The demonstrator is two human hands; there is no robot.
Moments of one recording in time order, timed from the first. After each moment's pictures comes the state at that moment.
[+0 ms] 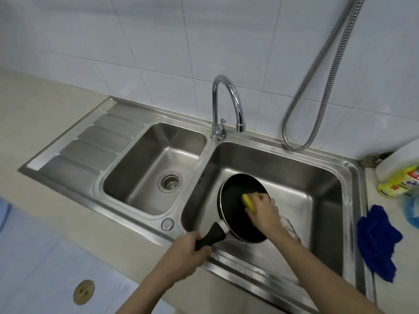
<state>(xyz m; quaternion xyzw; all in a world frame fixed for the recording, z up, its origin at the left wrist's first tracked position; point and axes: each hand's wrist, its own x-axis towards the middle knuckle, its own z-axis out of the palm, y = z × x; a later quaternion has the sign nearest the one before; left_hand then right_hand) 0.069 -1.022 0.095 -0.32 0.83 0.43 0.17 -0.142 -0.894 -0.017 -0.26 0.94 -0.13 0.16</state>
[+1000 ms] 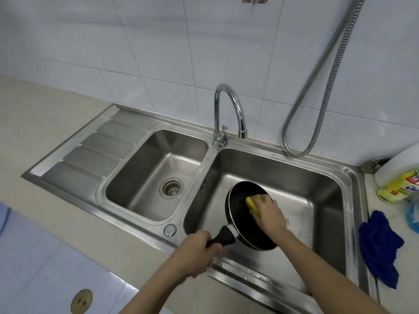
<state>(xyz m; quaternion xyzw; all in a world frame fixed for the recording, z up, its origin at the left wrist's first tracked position) 0.051 -1.017 0.116 -0.31 0.80 0.48 0.20 -0.155 -0.889 -0.020 -0.30 0.94 -0.11 0.15</state>
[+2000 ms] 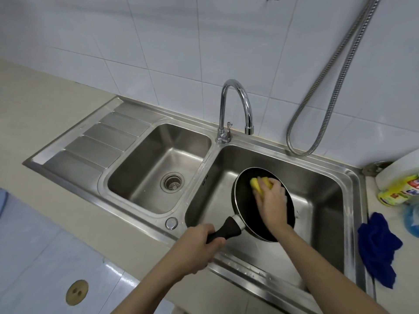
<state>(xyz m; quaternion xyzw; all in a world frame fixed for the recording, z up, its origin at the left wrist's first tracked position) 0.062 -1.016 0.132 -0.28 0.82 0.48 0.16 -0.152 -0.902 0.006 -0.27 0.93 -0.24 -0.07</state>
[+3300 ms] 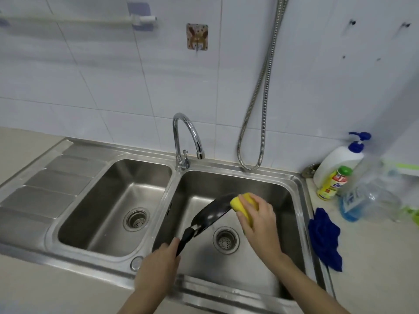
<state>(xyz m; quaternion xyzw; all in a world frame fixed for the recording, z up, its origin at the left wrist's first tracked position) 0.047 -1.027 0.085 -0.21 0.97 0.12 0.03 -0.121 -0.830 0.066 -0.28 0.90 -0.30 -0.16</state>
